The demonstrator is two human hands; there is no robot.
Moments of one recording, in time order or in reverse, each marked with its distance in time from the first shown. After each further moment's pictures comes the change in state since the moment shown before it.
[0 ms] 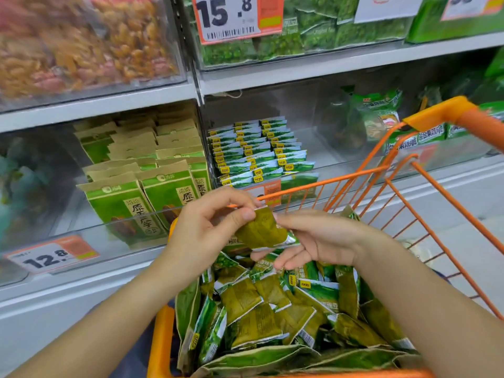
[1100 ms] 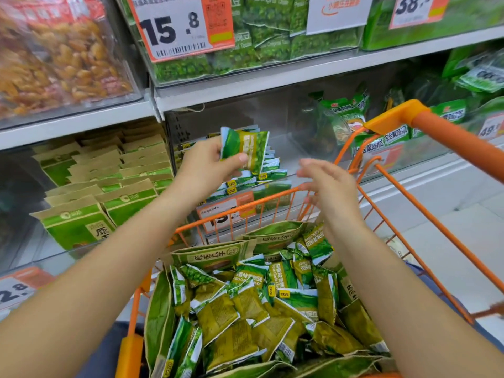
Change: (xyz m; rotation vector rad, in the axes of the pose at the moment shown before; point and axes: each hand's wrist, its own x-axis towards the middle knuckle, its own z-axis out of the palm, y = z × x) left_hand 0.116 -0.006 0.021 0.216 0.024 -0.340; right_hand -0.011 -0.018 -0.034 0.181 1.063 -0.666
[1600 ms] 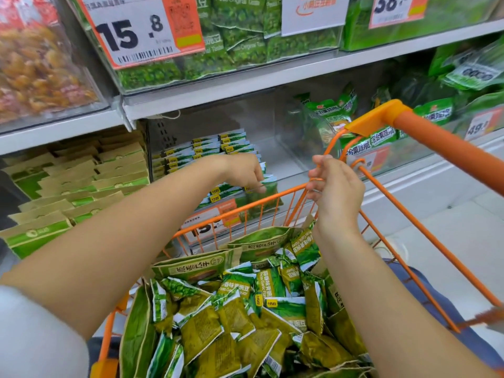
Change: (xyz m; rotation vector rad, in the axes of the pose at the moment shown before) left_hand 0.092 0.001 0.063 0.789 -0.791 0.088; right_hand 0.012 -0.006 -0.008 0.264 0.278 -0.056
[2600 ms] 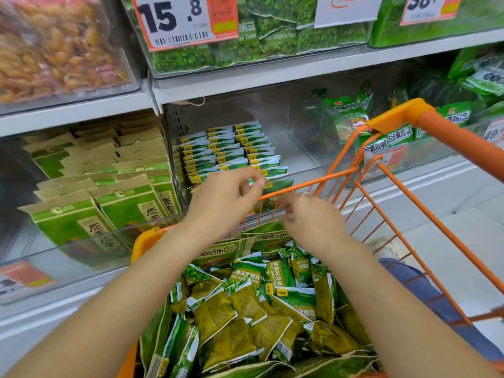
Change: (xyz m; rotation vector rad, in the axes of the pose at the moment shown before) left_hand -0.108 0.009 0.072 -0.342 0.825 0.006; right_hand -0.009 0.041 -0.008 -1.694 -0.673 -0.508
